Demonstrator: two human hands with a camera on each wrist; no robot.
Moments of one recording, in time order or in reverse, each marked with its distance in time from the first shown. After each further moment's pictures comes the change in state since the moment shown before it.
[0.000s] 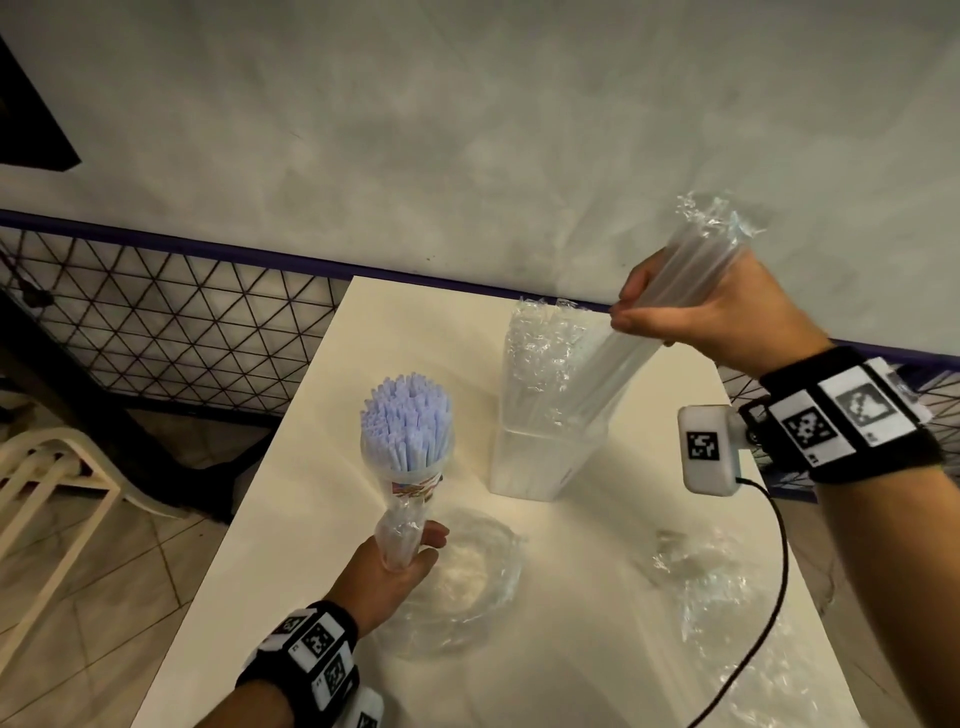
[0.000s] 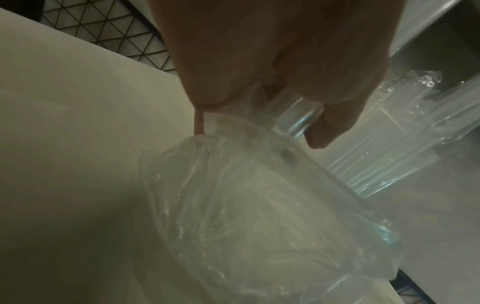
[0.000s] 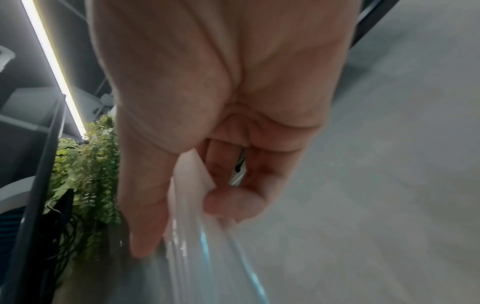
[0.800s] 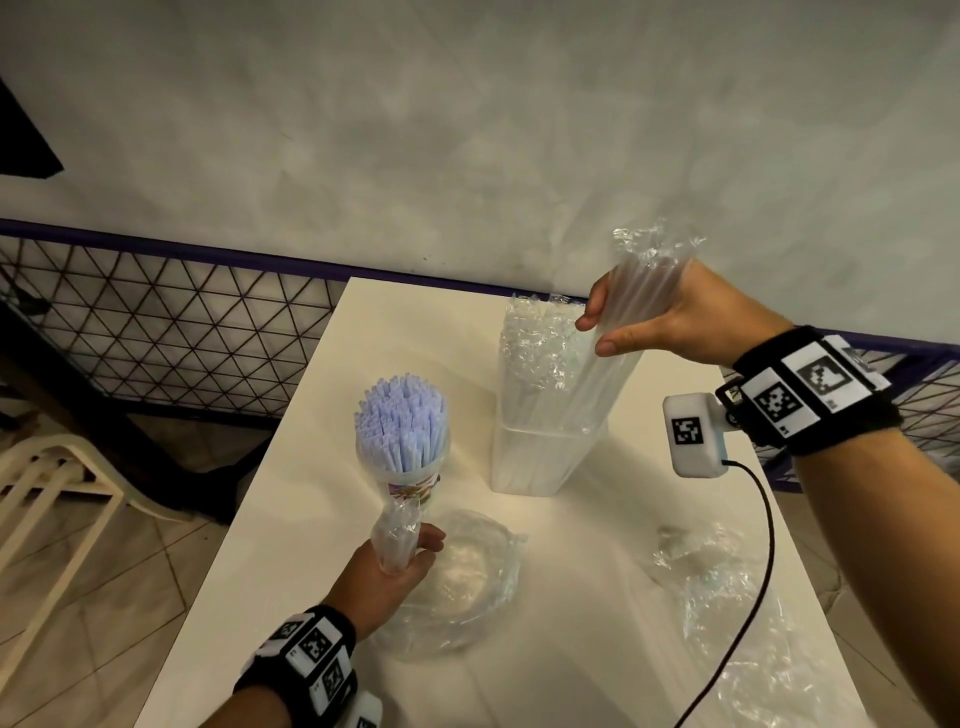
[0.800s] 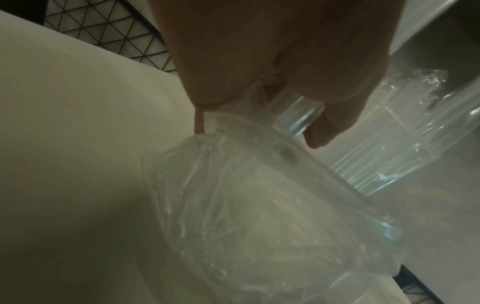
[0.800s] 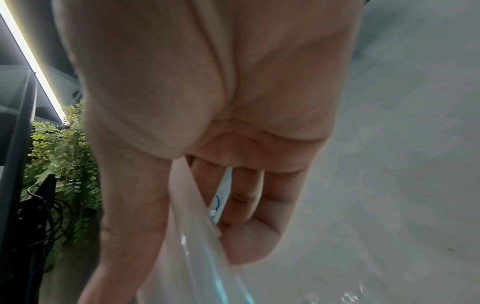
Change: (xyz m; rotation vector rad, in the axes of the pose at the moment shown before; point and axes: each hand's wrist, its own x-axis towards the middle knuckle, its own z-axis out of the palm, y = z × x) left_hand -0.002 -0.001 0.001 -0.003 0.015 0.018; right_hand 0.015 0.023 0.002 0.075 -0.282 0.037
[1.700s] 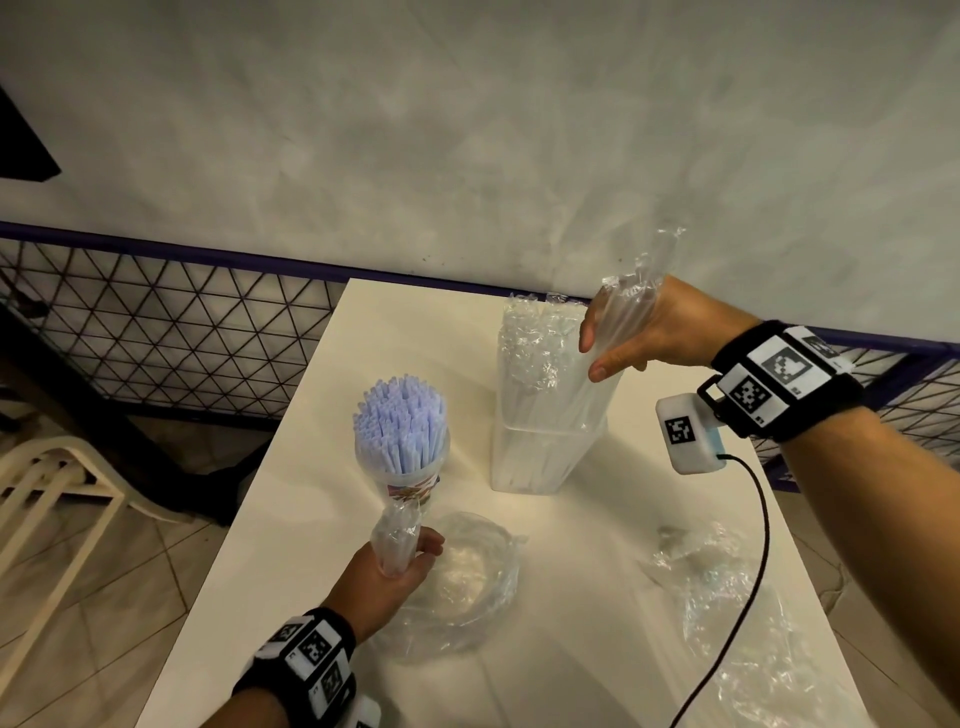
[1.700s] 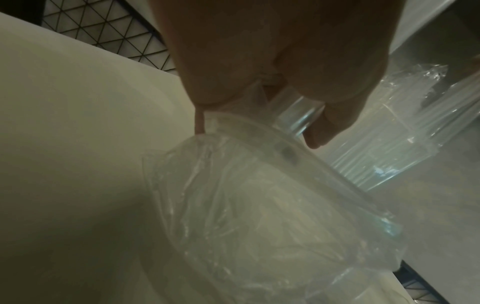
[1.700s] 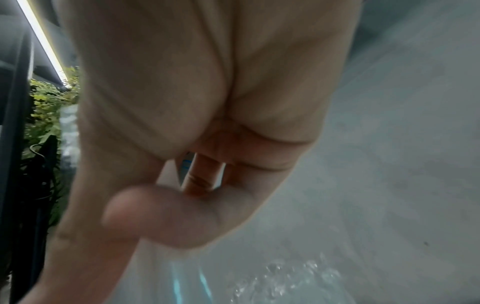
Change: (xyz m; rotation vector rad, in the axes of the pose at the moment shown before) left_hand -0.001 0.000 0.001 0.045 0.007 0.002; right_hand 0.011 0.013 0.006 -0.068 -0.107 0.053
